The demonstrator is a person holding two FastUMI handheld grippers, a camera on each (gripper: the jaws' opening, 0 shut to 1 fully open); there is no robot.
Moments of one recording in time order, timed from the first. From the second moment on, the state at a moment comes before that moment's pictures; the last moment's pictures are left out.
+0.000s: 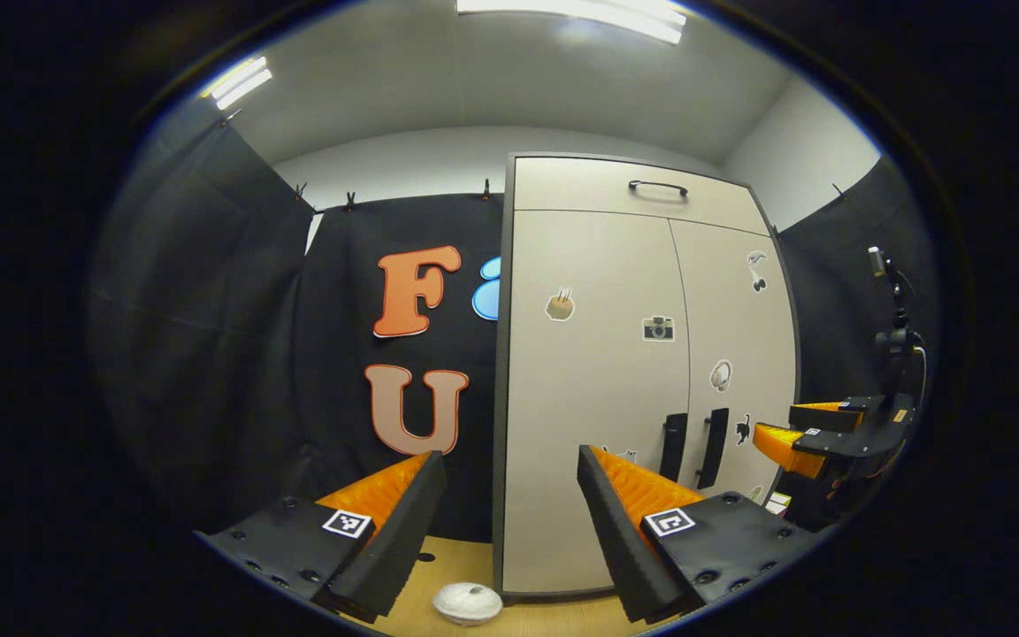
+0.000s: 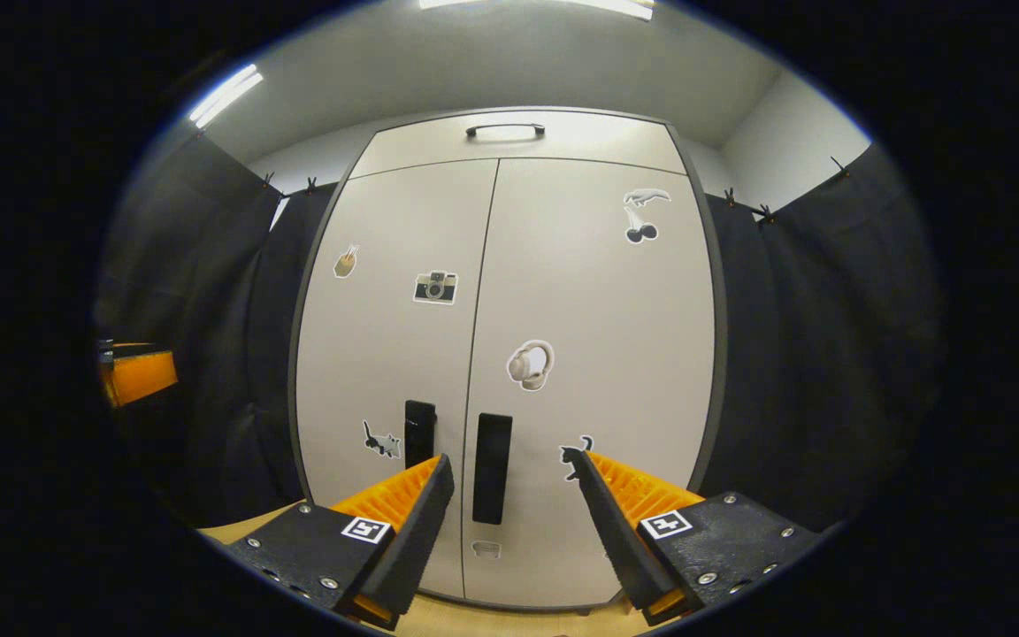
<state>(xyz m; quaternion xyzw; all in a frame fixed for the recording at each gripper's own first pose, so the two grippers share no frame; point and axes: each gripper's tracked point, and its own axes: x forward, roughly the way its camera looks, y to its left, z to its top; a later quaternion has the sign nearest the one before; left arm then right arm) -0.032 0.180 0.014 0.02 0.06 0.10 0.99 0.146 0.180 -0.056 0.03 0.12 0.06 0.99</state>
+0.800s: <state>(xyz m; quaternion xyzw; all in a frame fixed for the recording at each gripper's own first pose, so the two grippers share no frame) -0.014 0.192 -0.028 0.00 0.10 0.06 0.99 0.222 0.199 -0.137 0.09 0.21 -0.02 0.97</state>
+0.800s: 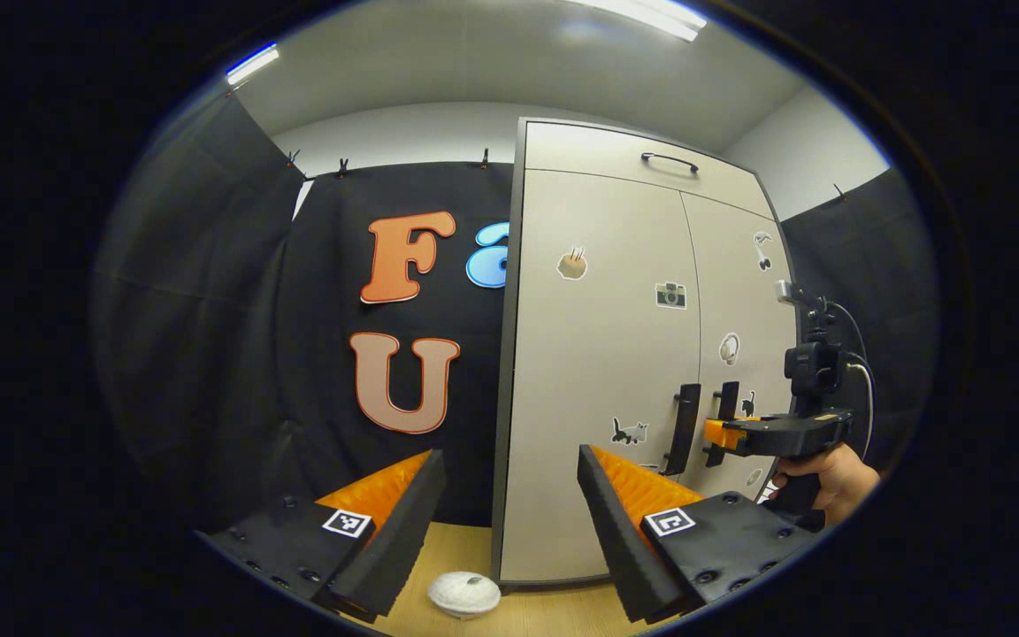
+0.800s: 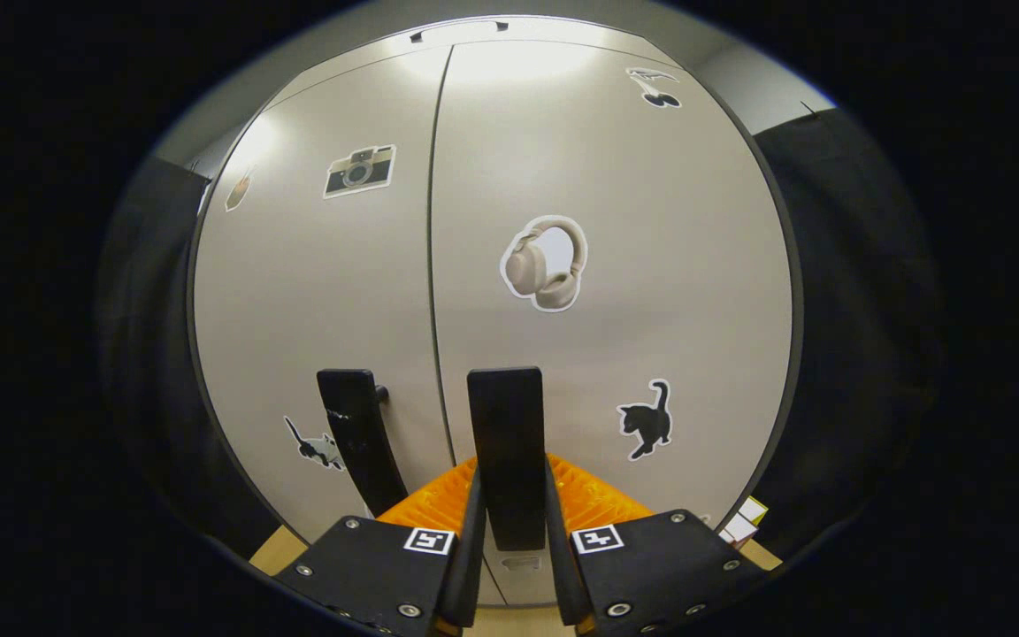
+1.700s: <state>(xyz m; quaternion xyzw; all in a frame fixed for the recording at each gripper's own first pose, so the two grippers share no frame) 0.020 0.123 -0.036 0.01 0.12 0.09 0.99 0.166 0.185 -0.119 0.11 0.20 0.09 0.97</state>
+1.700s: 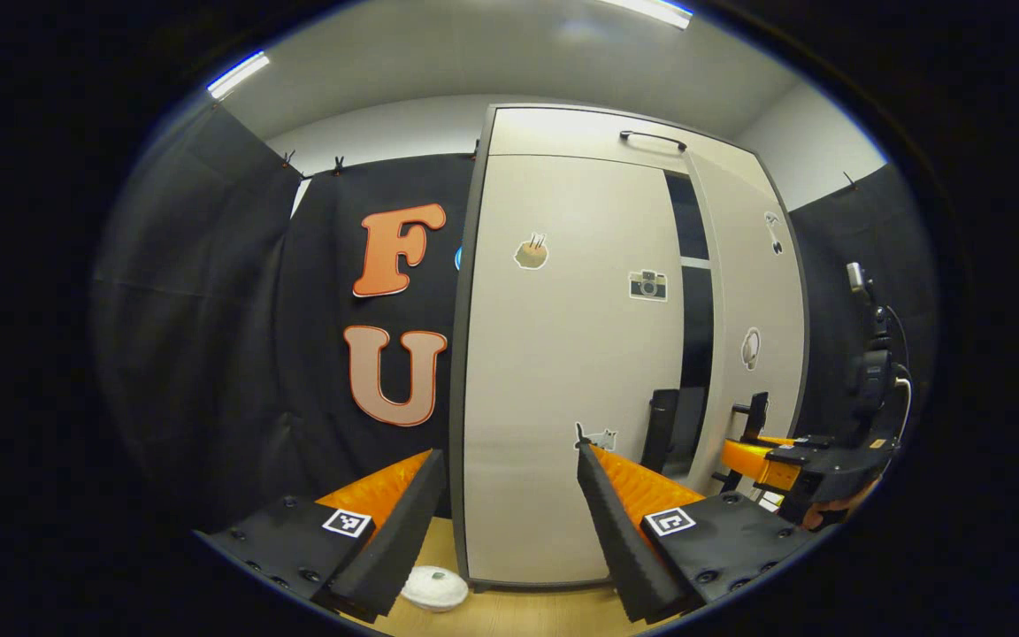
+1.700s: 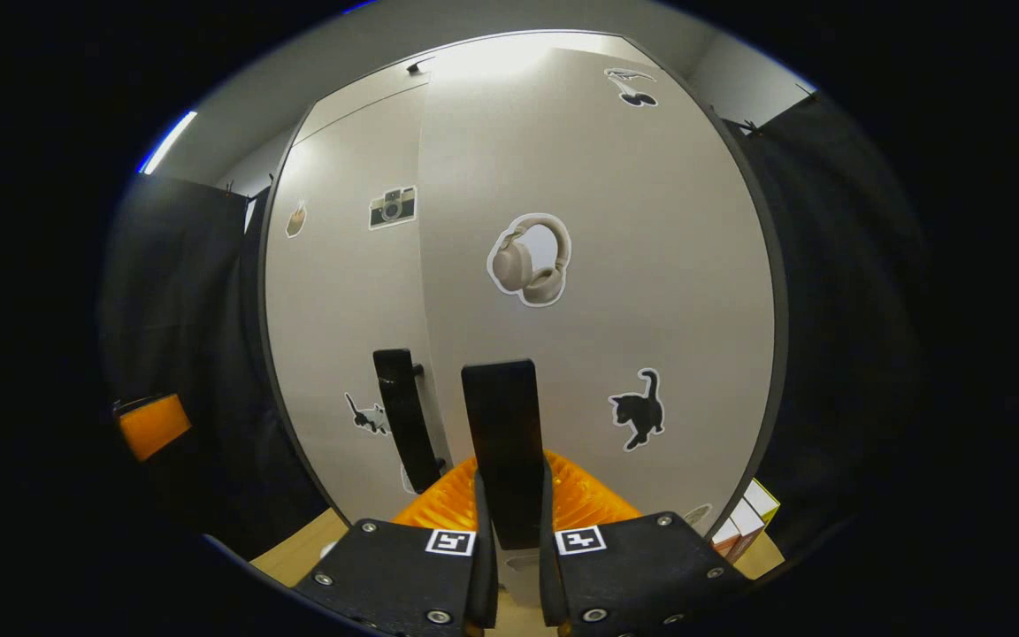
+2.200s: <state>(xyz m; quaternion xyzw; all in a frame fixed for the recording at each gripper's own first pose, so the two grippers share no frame) 0.047 0.071 -0.048 0.00 0.12 0.05 0.99 0.114 0.147 -0.106 0.11 0.19 0.11 0.97</state>
